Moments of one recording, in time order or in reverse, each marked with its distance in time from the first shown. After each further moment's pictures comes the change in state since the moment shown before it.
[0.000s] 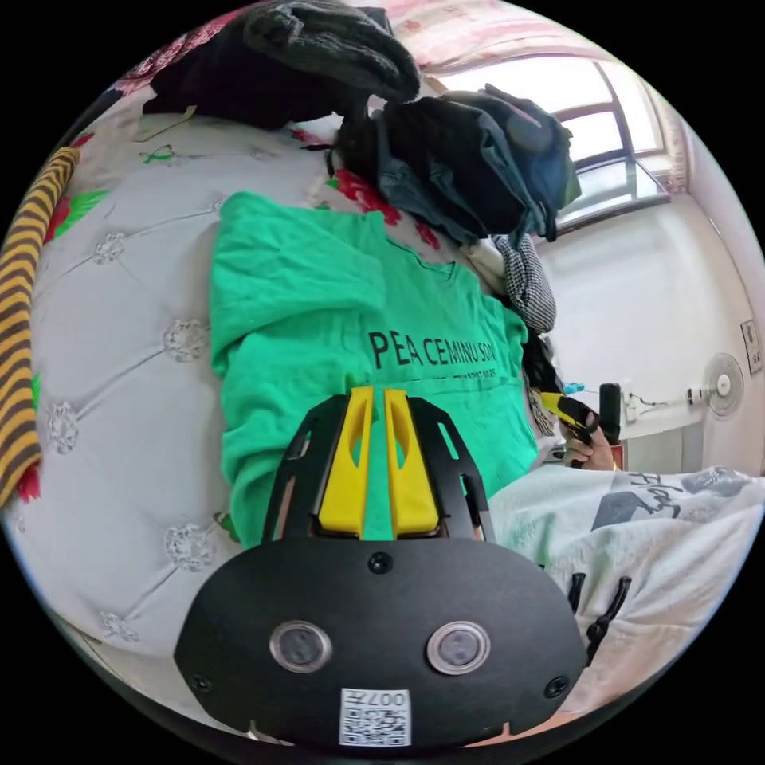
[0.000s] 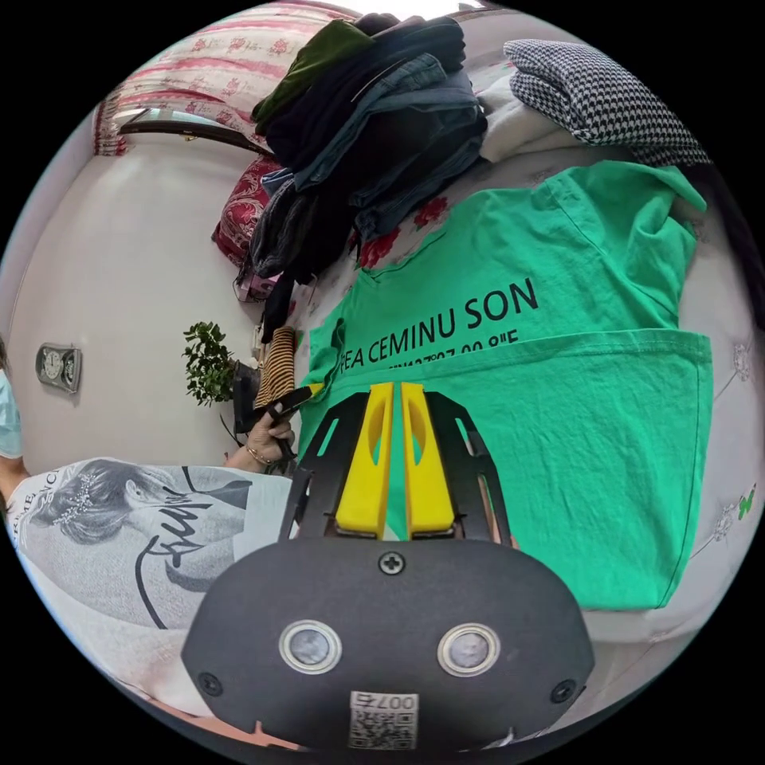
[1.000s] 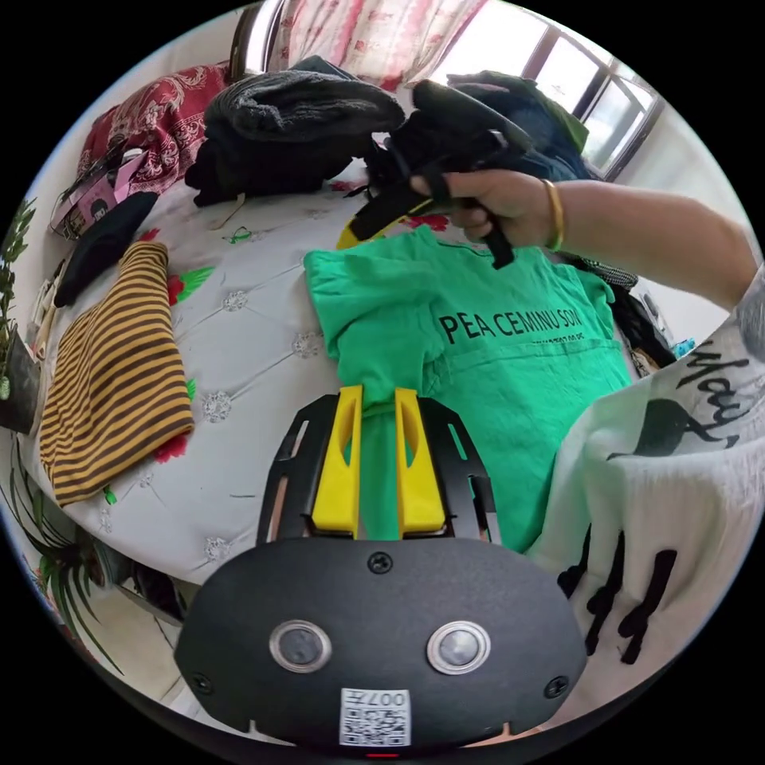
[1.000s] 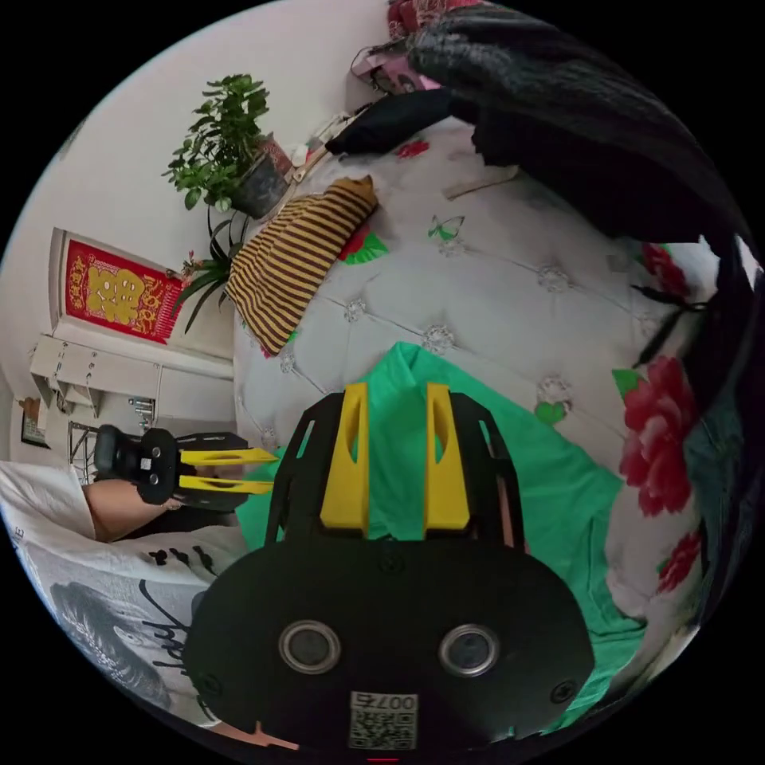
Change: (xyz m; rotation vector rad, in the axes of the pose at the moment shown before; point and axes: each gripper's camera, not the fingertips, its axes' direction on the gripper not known) left arm 0.123 0.003 -0.100 0.044 -0.523 0.137; right arm -0.232 -0.216 0.310 -0.643 0.148 -0.770
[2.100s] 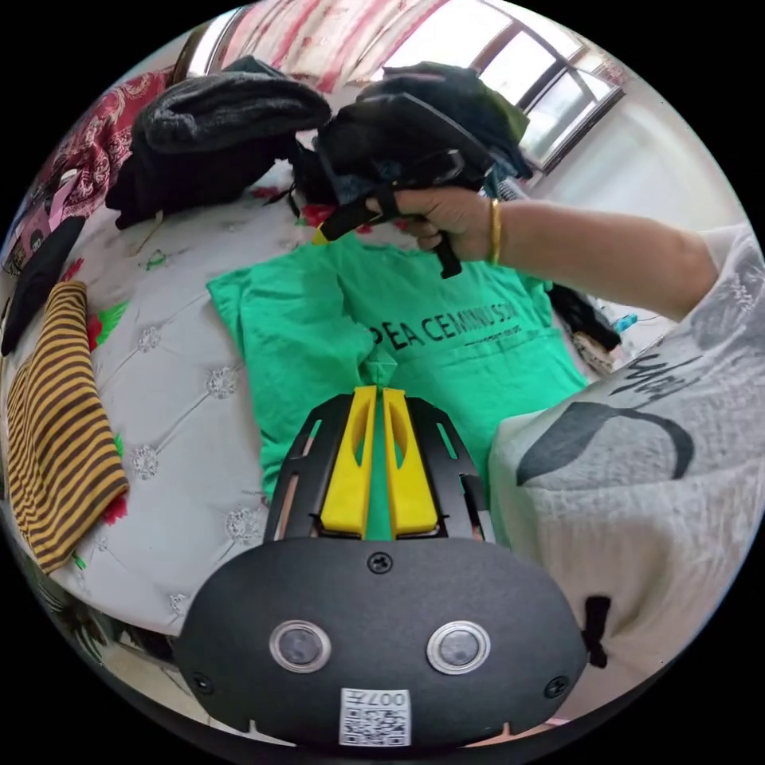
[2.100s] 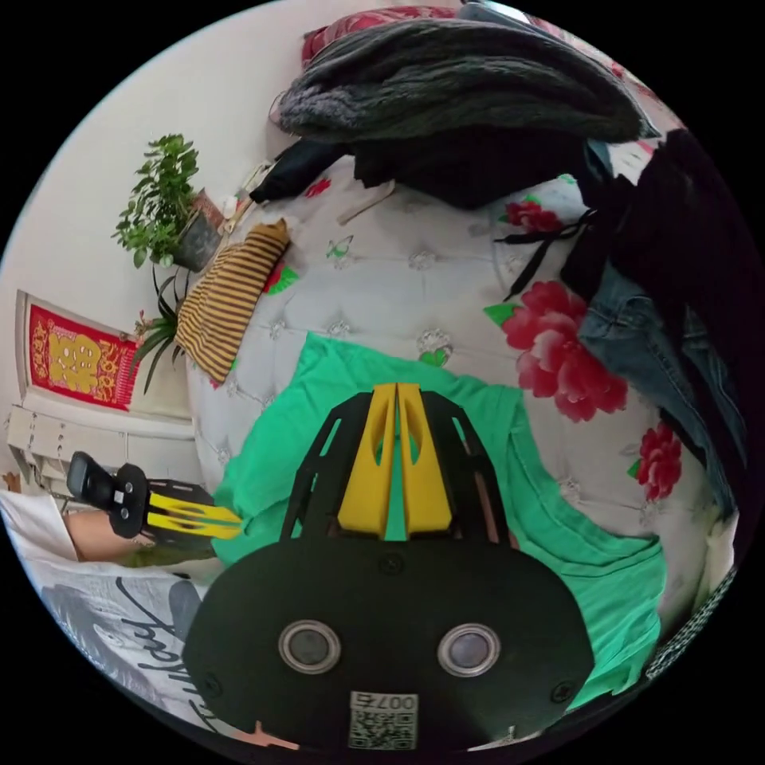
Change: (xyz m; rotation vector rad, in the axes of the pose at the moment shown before) left arm -0.002 -0.083 -0.032 0.024 0.226 0.119; right arm 0.046 0.073 -0.056 0.137 0.150 0.206
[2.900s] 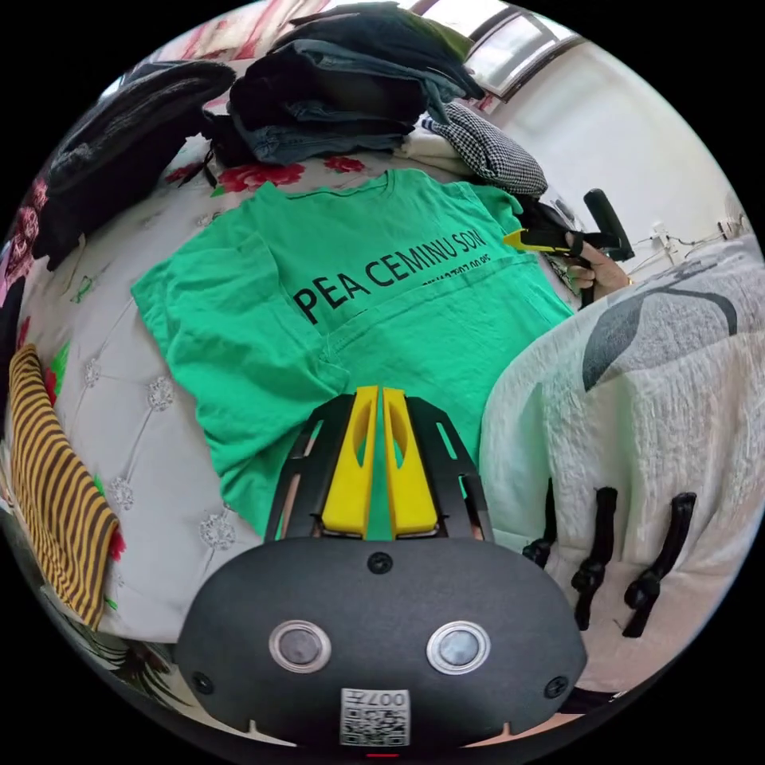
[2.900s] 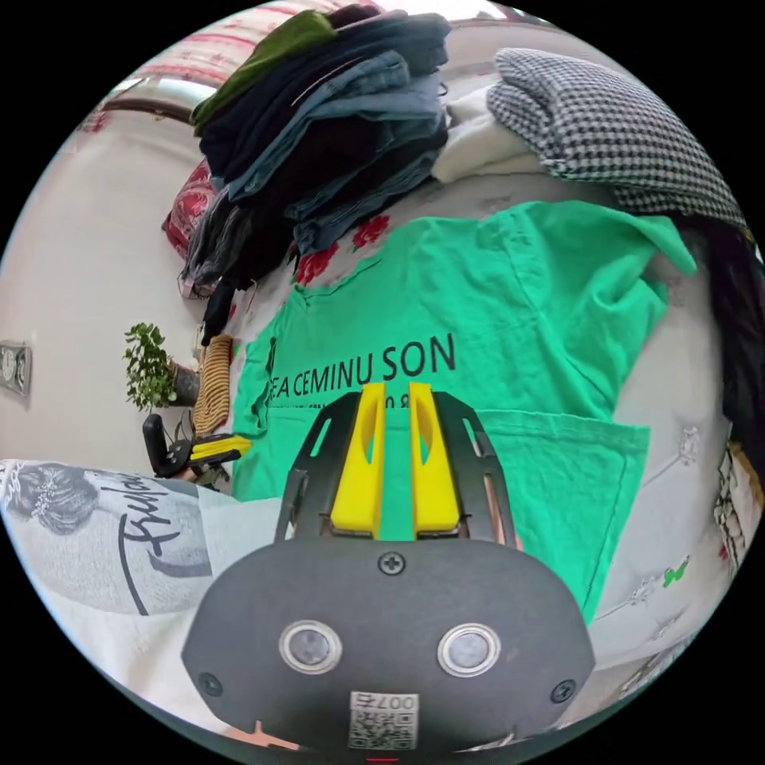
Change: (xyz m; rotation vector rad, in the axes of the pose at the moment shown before) left arm 0.023 -0.036 0.048 -0.250 0.034 0.173; right arm 0.094 0.368 -0.107 0.344 -0.070 0.641
